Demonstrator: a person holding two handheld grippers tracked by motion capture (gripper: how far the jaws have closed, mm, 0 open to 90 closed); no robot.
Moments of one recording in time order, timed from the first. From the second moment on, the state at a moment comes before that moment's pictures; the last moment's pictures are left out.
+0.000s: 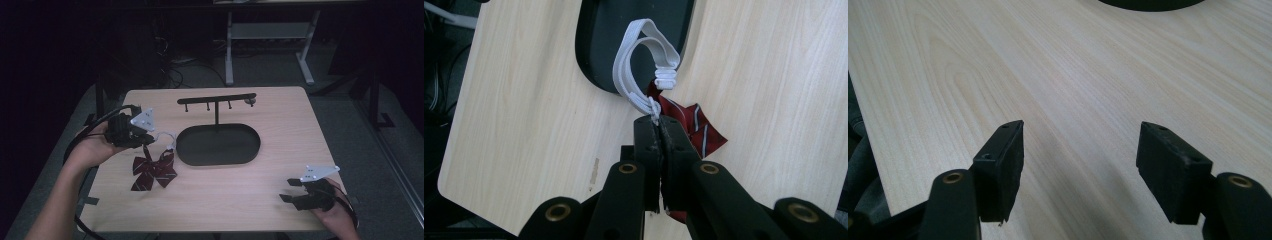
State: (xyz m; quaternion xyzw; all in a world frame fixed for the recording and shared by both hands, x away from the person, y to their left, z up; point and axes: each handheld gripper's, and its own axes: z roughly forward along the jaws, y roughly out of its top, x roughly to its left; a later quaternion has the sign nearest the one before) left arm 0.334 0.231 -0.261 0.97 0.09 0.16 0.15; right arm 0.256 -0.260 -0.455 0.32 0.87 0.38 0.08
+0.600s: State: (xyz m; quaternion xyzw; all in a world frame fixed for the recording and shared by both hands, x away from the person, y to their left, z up) left arm 0.344 0.216 -0.250 0.97 0.08 0.16 0.15; right arm 0.256 -0.261 -0.455 0.31 0.87 0.38 0.08
